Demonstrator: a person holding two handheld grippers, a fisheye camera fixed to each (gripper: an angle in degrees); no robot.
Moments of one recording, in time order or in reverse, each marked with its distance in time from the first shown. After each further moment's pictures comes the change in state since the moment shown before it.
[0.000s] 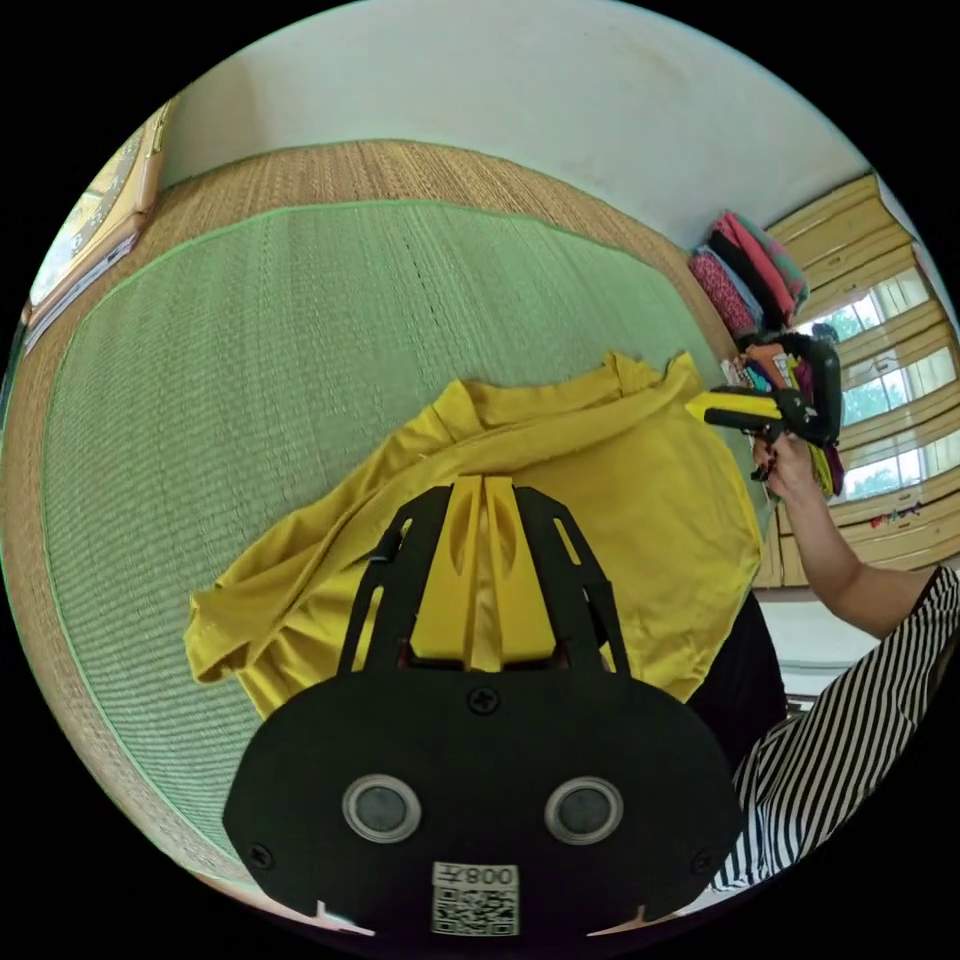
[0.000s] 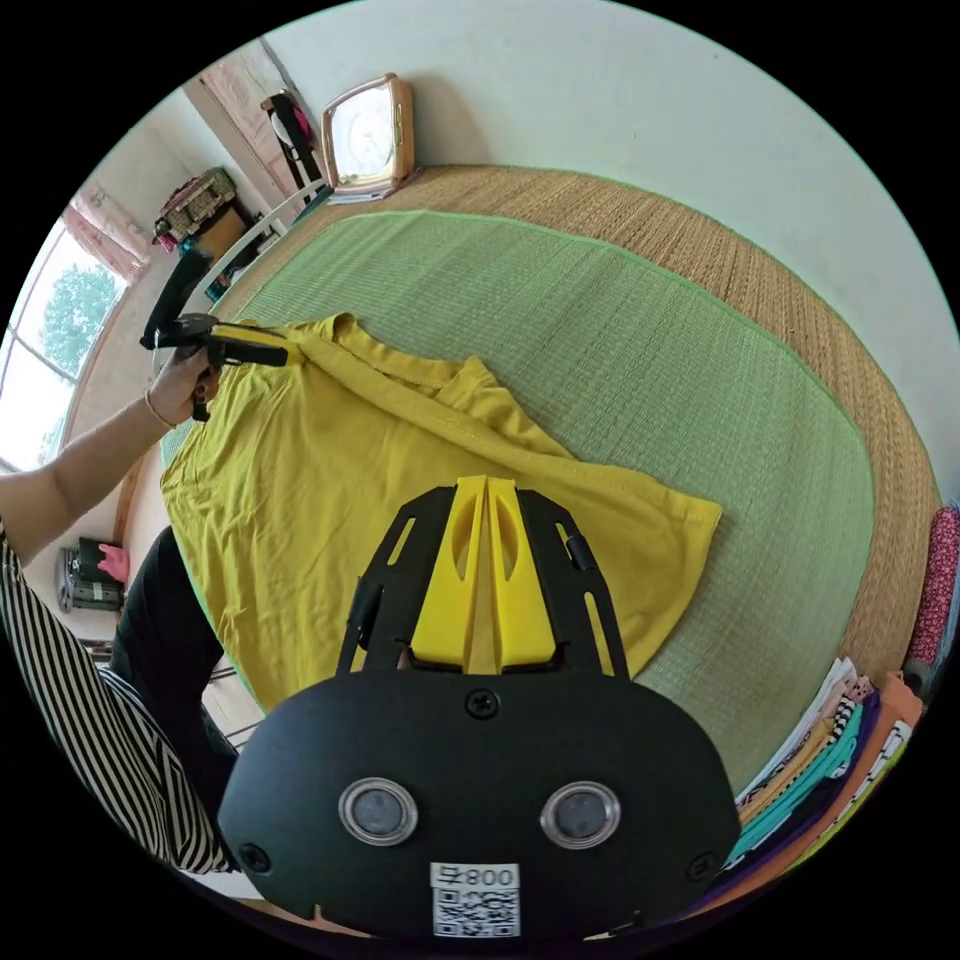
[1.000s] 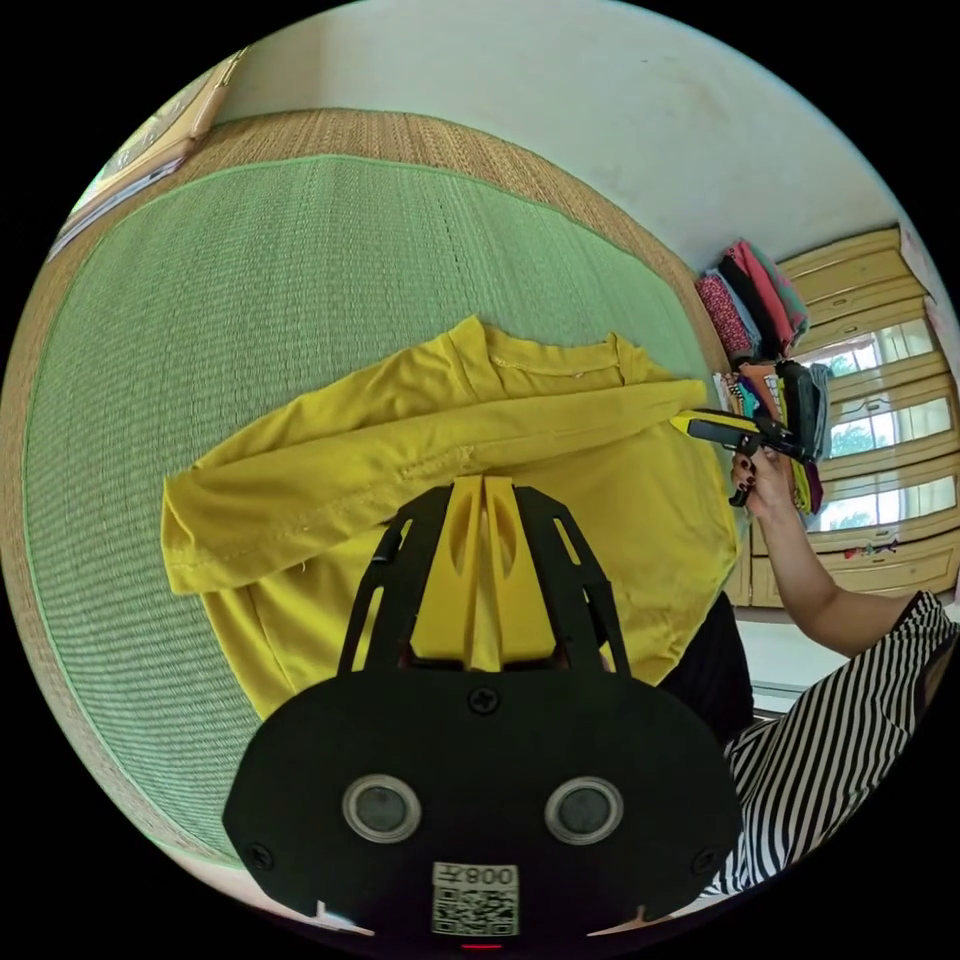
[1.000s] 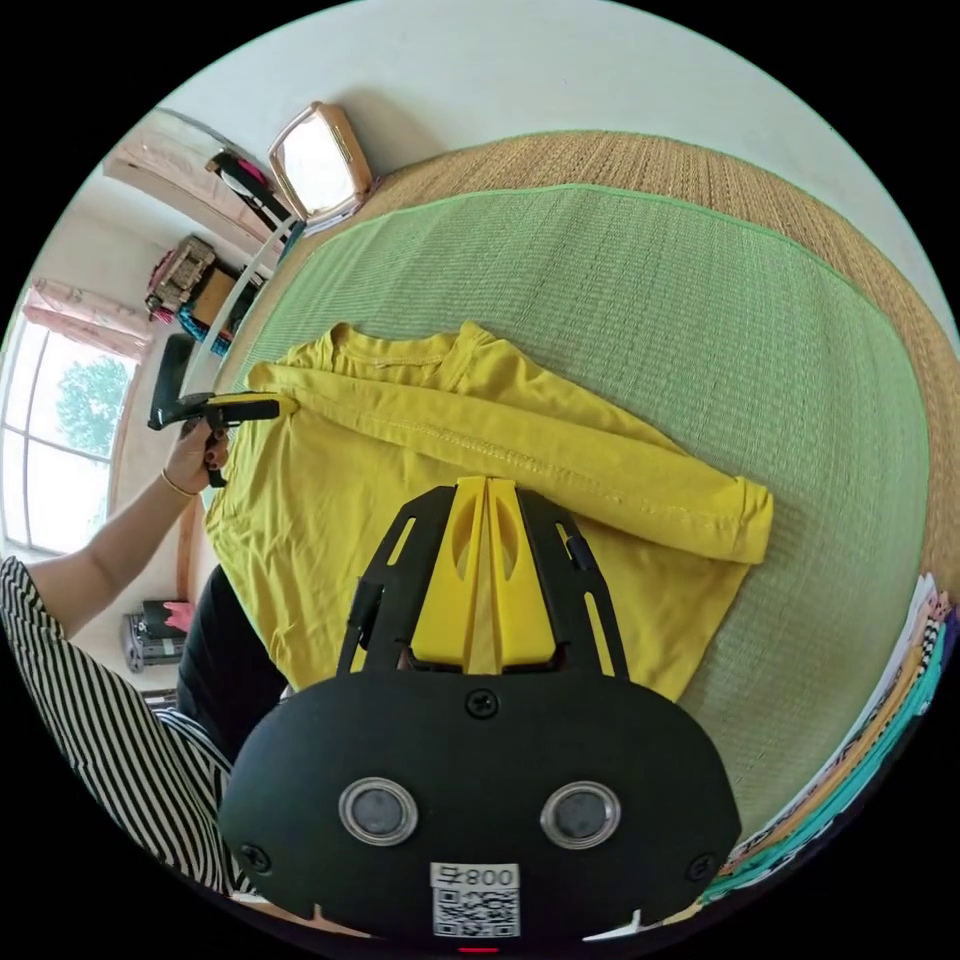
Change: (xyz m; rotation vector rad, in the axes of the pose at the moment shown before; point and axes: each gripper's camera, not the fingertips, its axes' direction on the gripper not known) left arm -0.048 0.038 -0.023 -0.024 0.080 -0.101; right arm 0.053 -0.002 0.008 -0.015 -0.162 0.184
